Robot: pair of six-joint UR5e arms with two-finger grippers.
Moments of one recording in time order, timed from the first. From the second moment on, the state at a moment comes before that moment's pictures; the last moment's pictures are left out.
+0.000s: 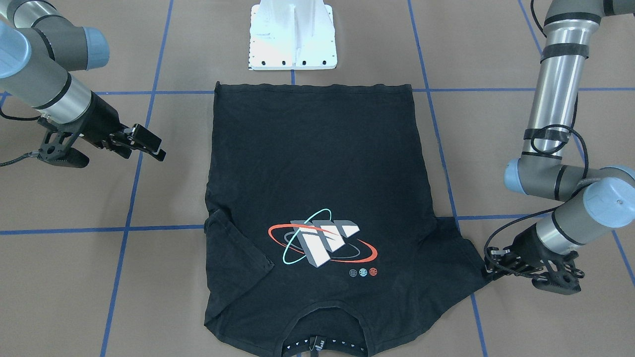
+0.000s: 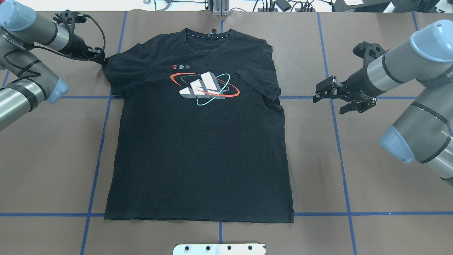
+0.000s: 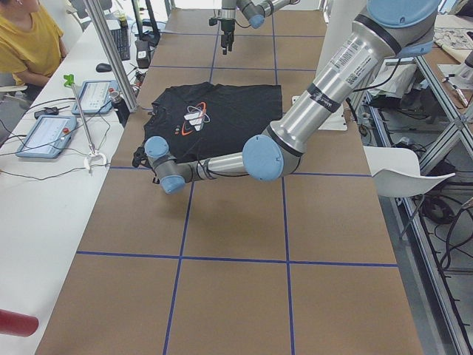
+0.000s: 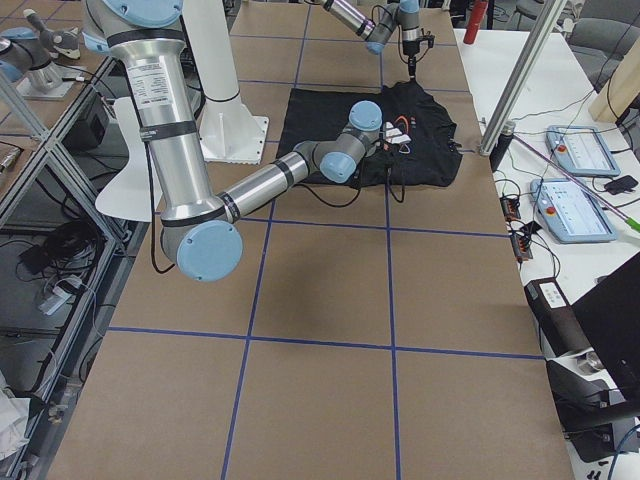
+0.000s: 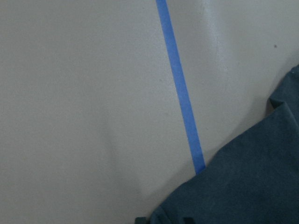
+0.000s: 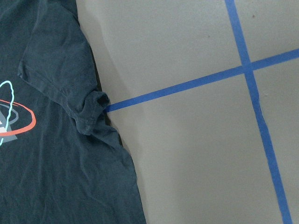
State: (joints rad) left arm -1.06 -2.29 -0.63 -2.75 -2.26 -0.82; right arm 0.90 -1.33 1.82 -1.16 2.29 1.32
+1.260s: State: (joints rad) left arm -0.89 -2.31 -0.94 -2.73 -2.13 -1.32; right arm 0.90 -1.35 1.81 -1.16 2.29 1.32
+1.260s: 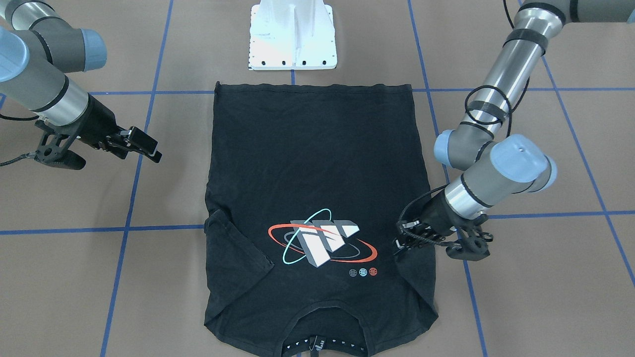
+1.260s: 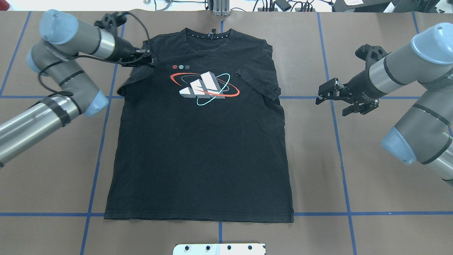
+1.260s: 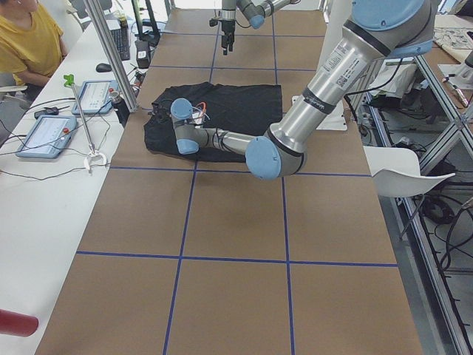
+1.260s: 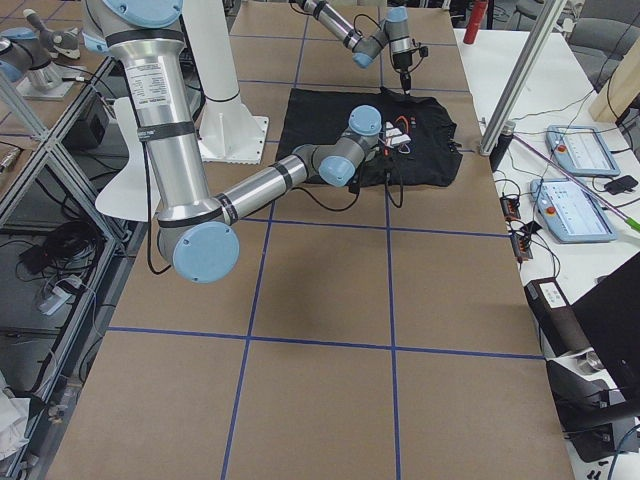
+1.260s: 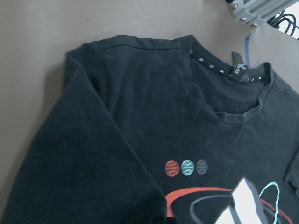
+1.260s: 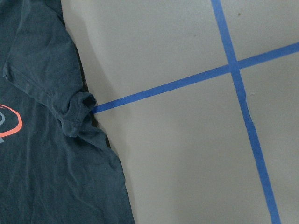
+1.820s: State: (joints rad) left arm -0.88 -2.36 -0.85 -2.74 -2.05 -1.32; right arm 0.90 -1.35 1.81 -1.16 2.29 1.32
